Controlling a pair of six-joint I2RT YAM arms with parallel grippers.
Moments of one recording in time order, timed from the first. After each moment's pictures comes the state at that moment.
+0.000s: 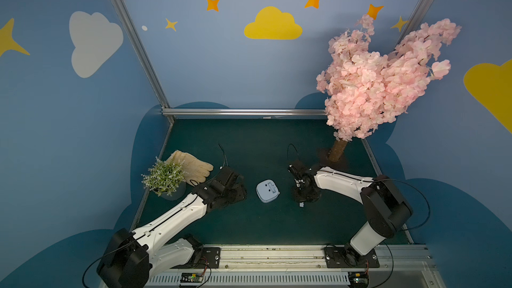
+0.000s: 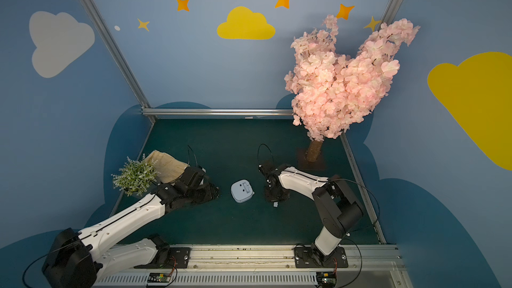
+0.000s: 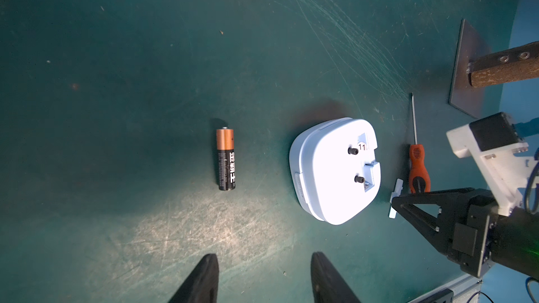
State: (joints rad) left arm -0.61 1.11 0.67 -0.54 0.08 -0.86; right arm 0.71 1.67 0.97 -0.82 0.01 0.52
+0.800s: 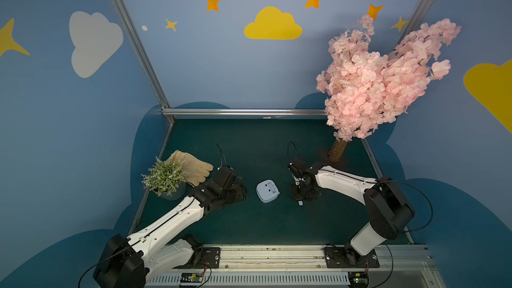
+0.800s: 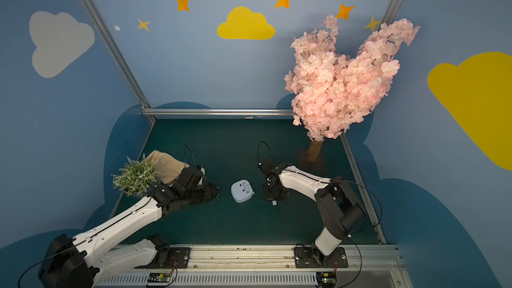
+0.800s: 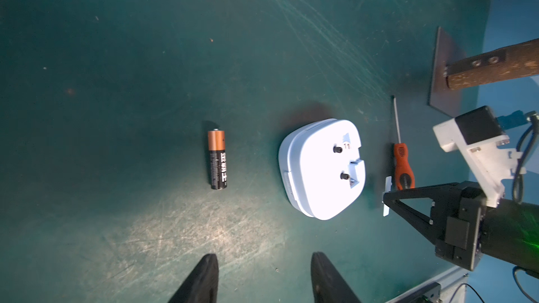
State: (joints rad) left arm -0.62 1.05 0.66 -0.53 0.10 -0.86; right arm 0.71 1.62 0.99 -0.82 -0.06 0.52
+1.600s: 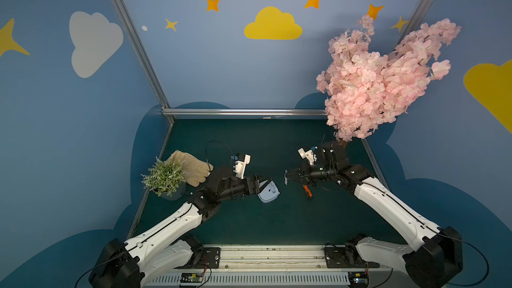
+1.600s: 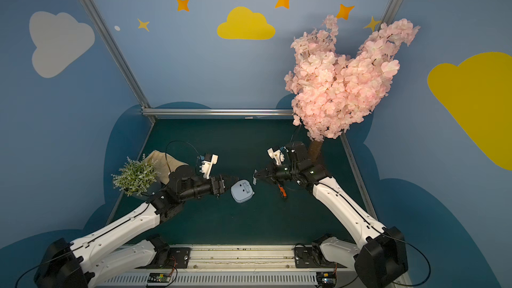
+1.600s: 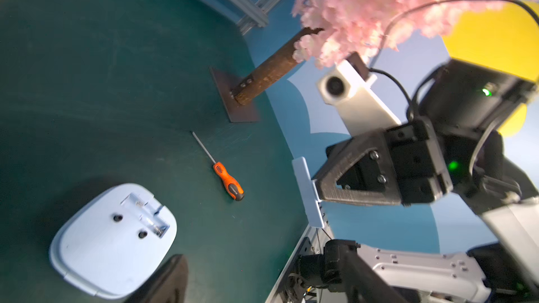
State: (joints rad) left arm -0.66 1.00 0.58 0.14 0.42 -0.81; right arm 0.51 1.19 0.95 -0.45 -0.83 0.91
